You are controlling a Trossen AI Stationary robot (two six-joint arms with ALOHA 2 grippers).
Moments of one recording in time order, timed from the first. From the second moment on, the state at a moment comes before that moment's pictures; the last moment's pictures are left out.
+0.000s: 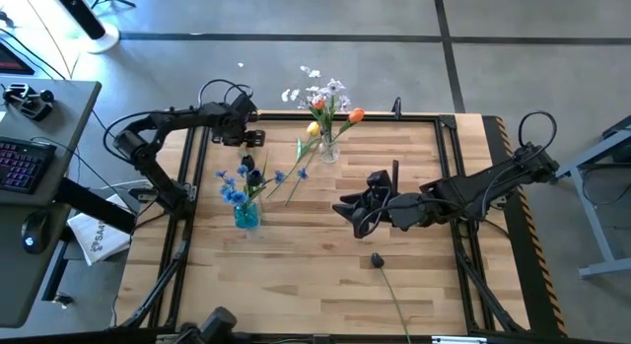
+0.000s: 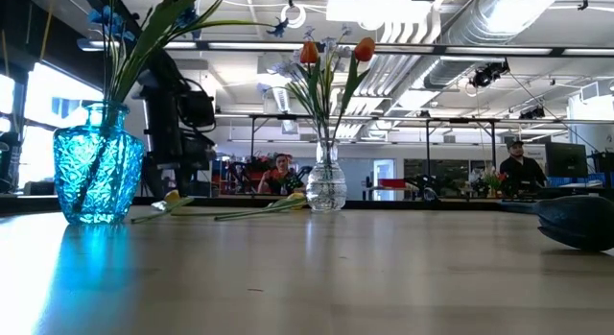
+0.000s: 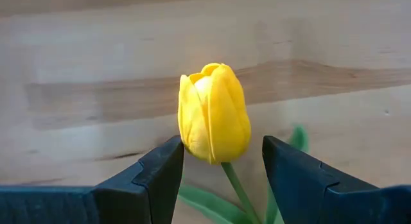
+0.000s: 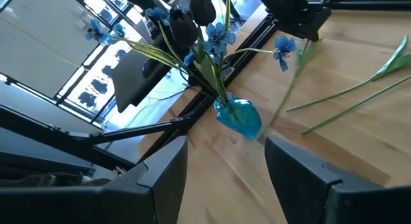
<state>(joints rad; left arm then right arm) 0.92 1.66 0.90 -0.59 -0.04 -0.52 0.40 1.39 1.33 -0.38 0.59 1.00</state>
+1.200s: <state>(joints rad) 0.85 1.04 1.11 -0.52 0.01 -0.16 0.35 1.37 1.33 -0.24 0.49 0.82</state>
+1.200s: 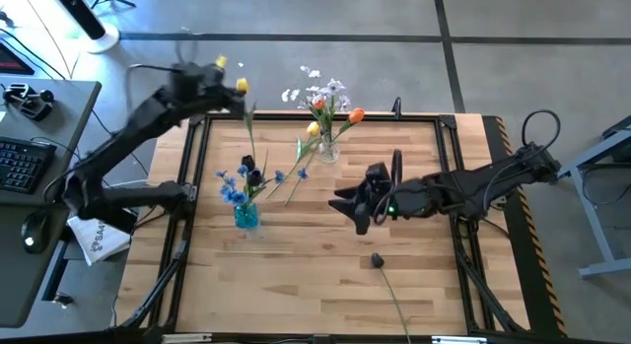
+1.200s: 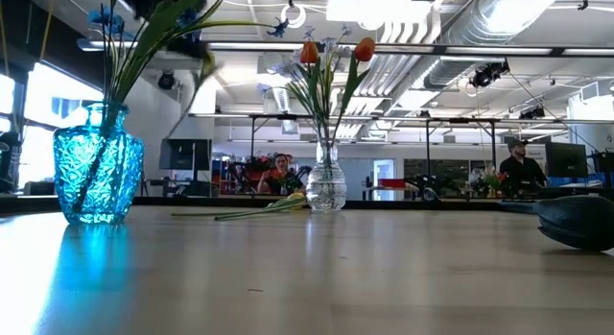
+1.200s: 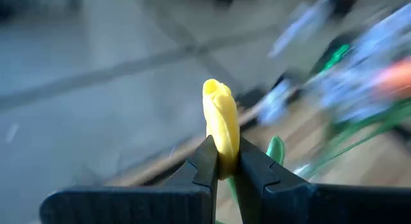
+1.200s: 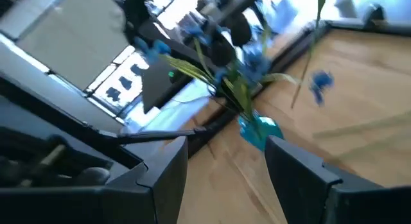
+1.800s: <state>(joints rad) 0.40 0.97 1.40 -0.25 0.25 -0.07 0.10 1.49 1.77 -0.32 0.31 0.22</state>
